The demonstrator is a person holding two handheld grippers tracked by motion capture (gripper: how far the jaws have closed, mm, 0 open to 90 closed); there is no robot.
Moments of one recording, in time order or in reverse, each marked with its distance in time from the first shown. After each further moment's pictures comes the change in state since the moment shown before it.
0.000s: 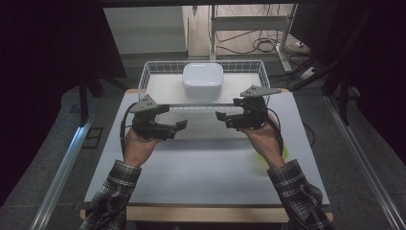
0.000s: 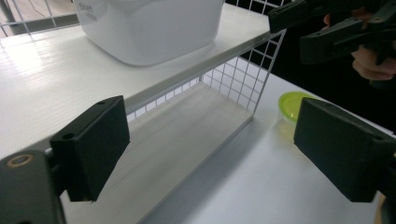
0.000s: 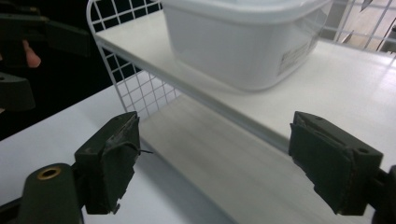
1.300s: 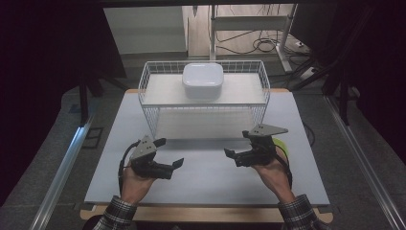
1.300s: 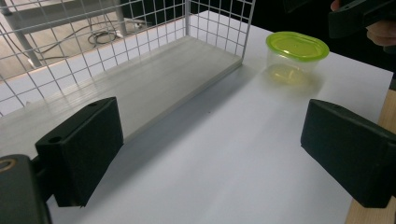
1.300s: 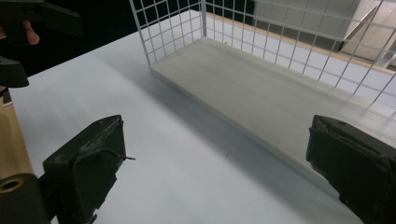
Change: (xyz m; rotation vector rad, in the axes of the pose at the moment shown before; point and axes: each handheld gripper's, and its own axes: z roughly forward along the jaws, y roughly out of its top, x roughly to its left) left arm -0.035 -0.096 -0.015 0.019 0.003 0.048; right arm 0.017 -0.093 -0.023 0.055 0.043 -0.004
